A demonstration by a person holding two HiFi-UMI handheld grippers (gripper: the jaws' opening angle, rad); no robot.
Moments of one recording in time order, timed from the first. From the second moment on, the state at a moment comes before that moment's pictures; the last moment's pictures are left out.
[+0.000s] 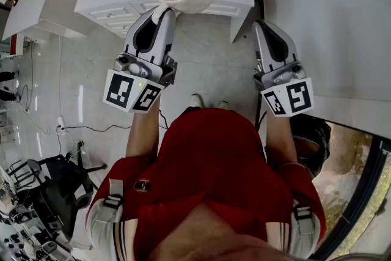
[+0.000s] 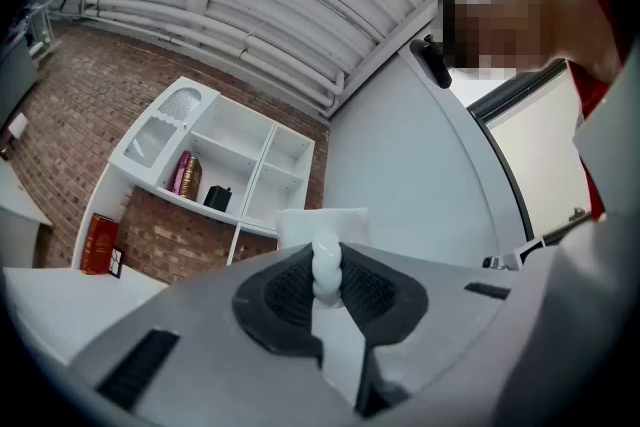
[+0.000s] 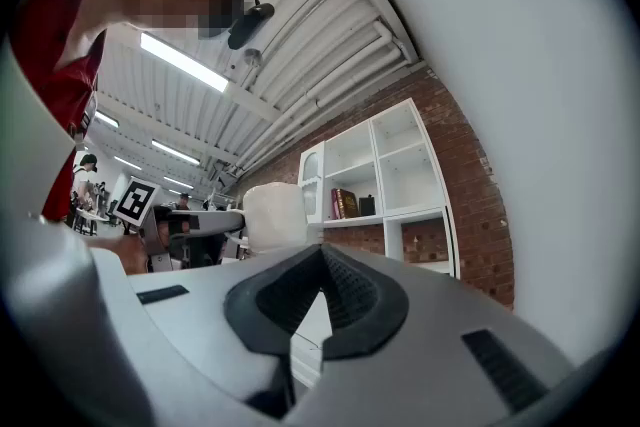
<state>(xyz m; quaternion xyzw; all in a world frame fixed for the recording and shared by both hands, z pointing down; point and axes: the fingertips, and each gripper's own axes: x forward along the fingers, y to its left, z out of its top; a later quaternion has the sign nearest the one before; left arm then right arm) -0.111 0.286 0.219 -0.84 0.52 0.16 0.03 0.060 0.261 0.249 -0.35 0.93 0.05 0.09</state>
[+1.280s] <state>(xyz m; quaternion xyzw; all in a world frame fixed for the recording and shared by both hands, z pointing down) -0.202 0.240 0.220 -0.86 0.48 0.18 0.04 -0.038 0.239 0.256 -0.39 0.91 0.05 0.09</state>
